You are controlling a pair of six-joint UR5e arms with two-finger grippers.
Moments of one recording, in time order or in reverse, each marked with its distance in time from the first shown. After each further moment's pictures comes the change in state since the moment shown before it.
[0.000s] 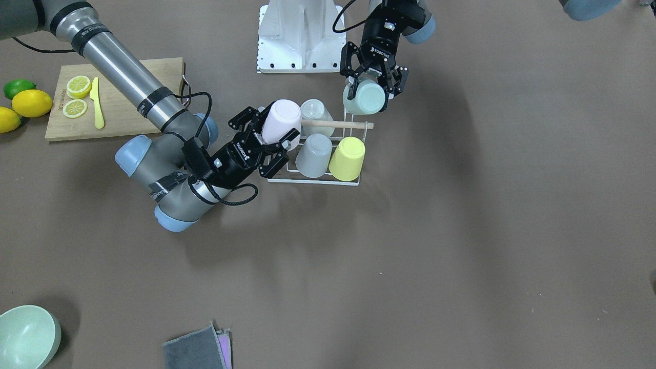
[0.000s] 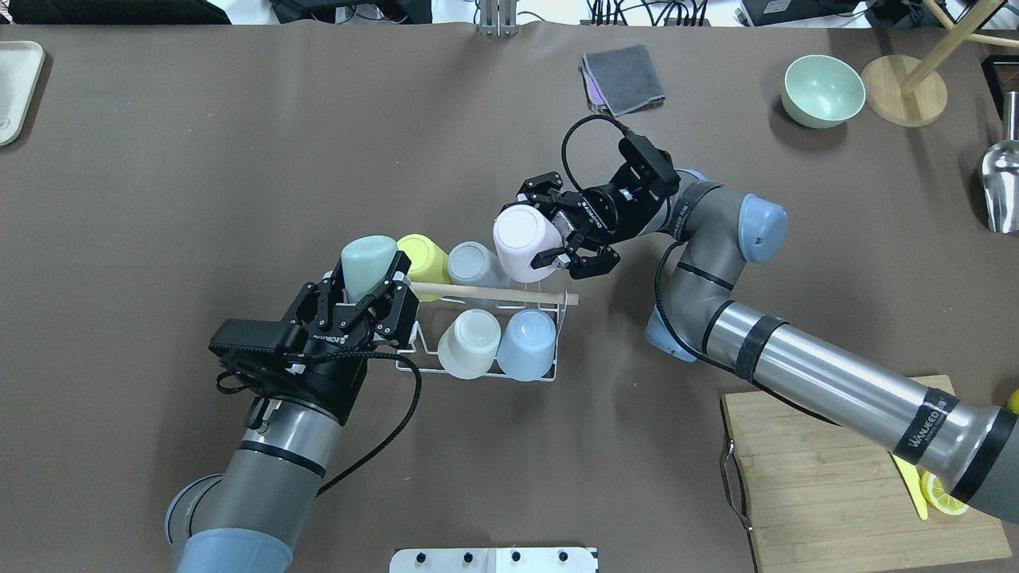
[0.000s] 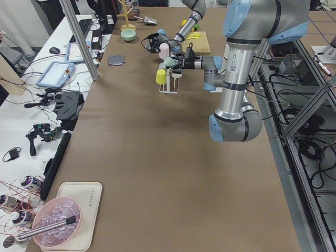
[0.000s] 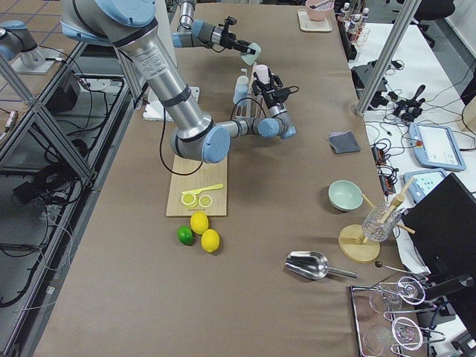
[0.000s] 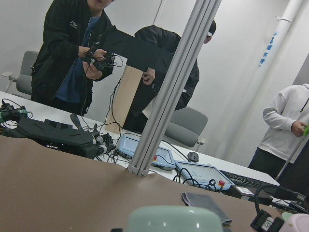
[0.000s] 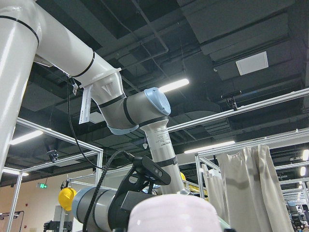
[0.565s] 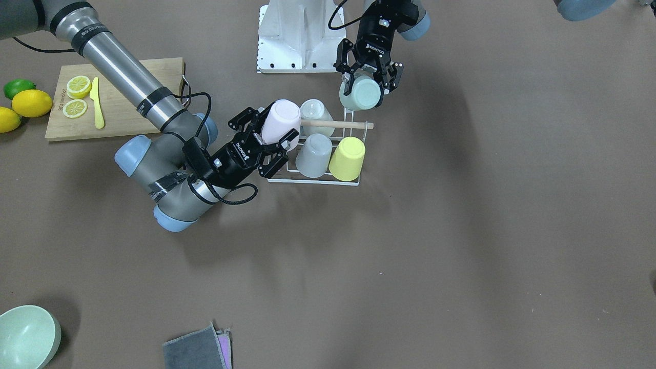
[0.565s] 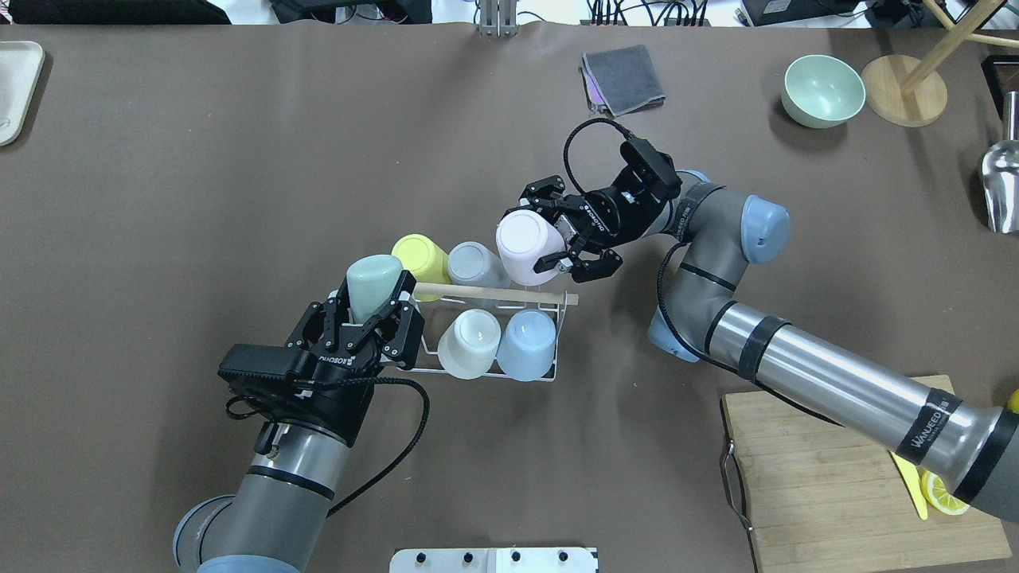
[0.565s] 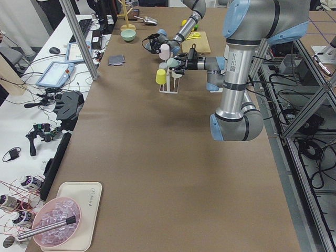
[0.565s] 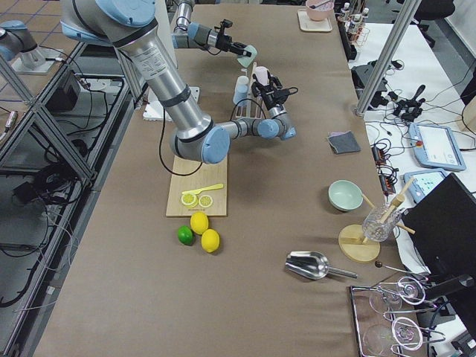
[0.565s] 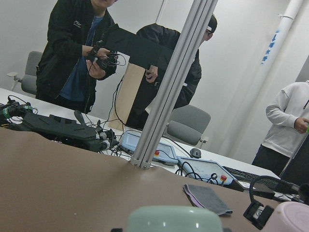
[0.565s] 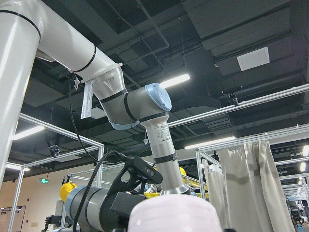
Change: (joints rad) left arm 0.041 -0.005 0.016 0.001 0.047 0.000; right arm 0.007 -0.008 -0.001 -0.001 -0.016 -0.001
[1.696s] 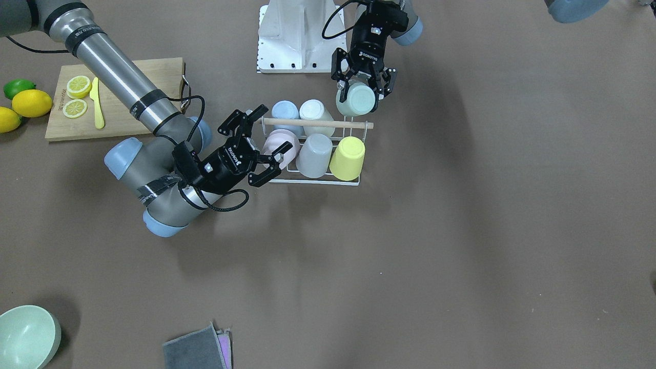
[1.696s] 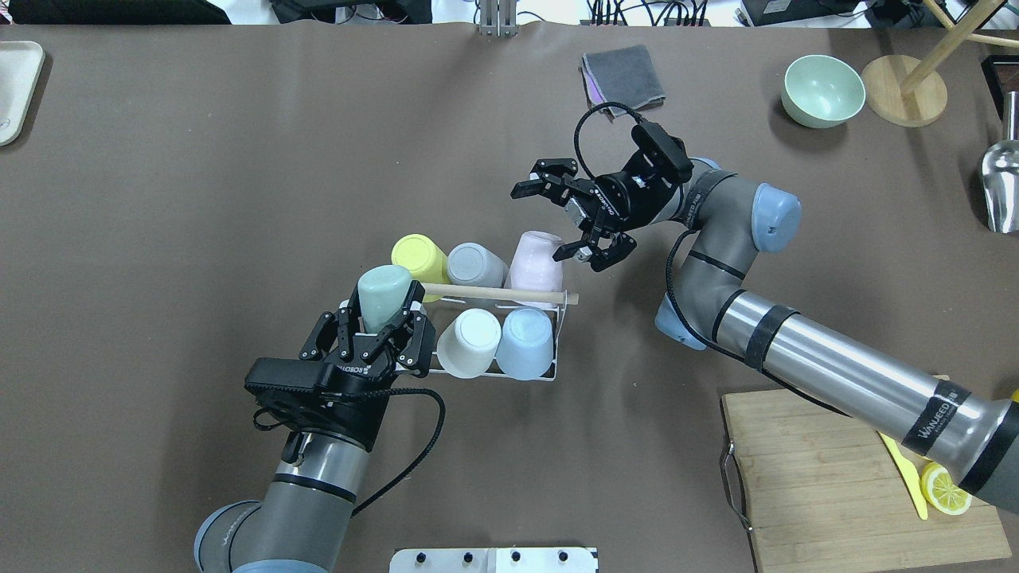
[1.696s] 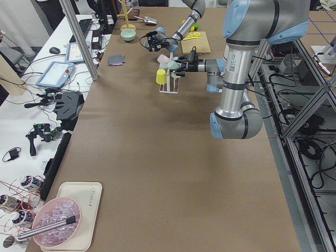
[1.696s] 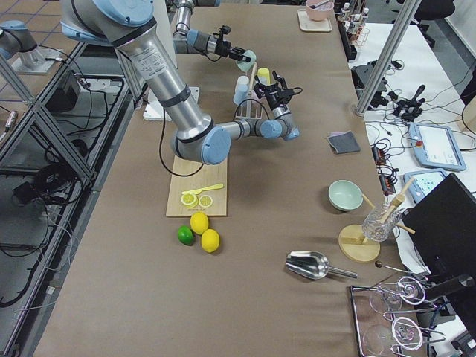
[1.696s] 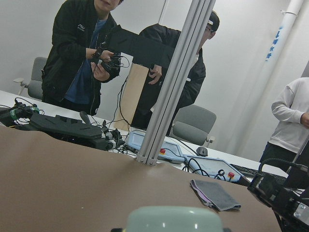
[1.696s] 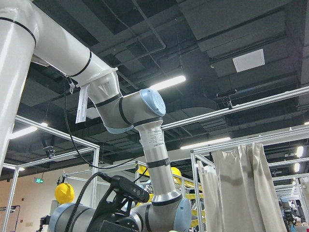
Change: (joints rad) left arm 0.008 -0.036 0.070 0.002 0.041 -0.002; right arm 0.032 -0.003 0.005 -0.002 0.009 0.024
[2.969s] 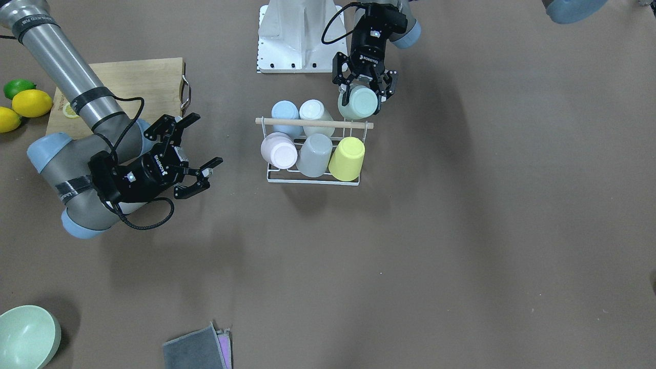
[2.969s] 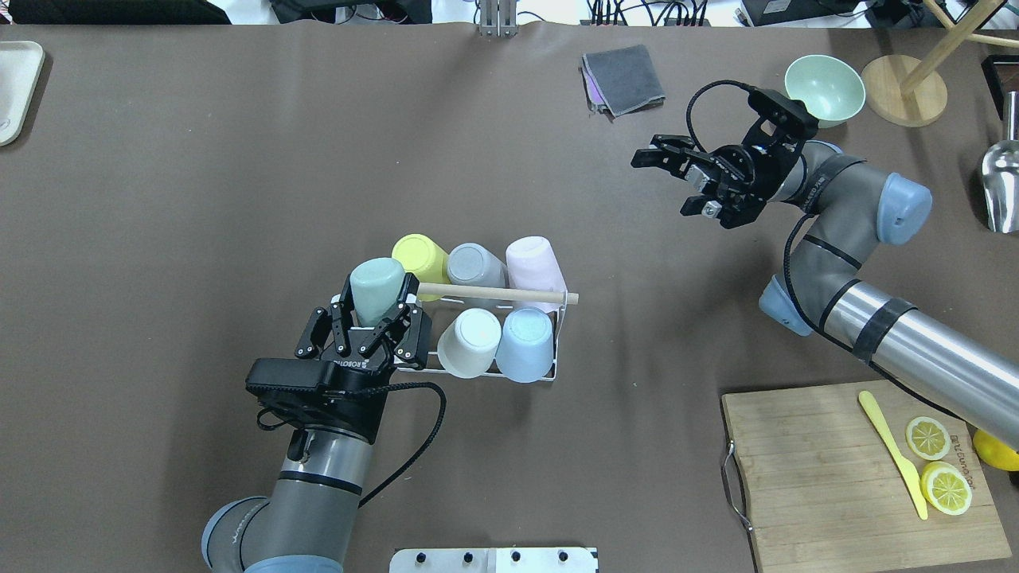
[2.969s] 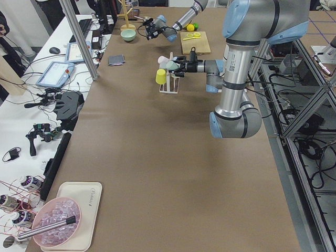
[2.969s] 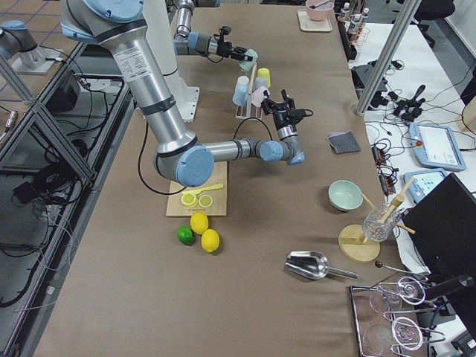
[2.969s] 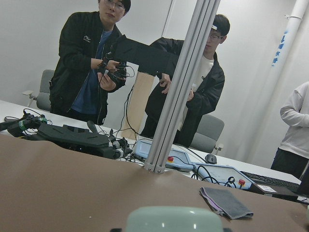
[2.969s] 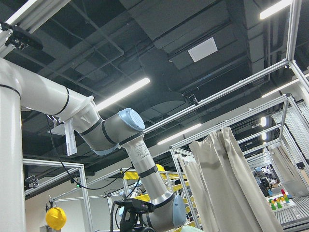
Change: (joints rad) left arm -0.007 -0.015 0.031 0.006 0.066 0.001; right arm 0.136 -0.218 0.133 -0.006 0.042 0.329
